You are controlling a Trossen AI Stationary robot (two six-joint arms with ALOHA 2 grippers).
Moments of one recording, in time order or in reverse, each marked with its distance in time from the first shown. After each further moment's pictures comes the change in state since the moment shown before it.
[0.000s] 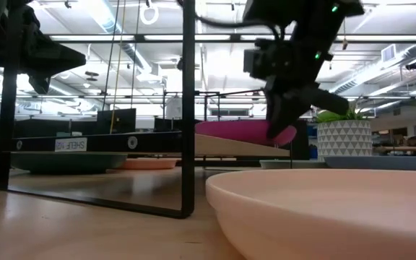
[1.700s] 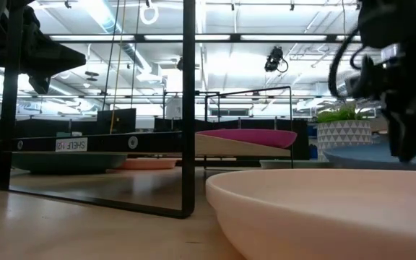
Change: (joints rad) left arm 0.000 0.000 0.000 0.000 0.000 0.000; right arm 0.221 -0.302 -0.406 -0.295 -0.167 0.976
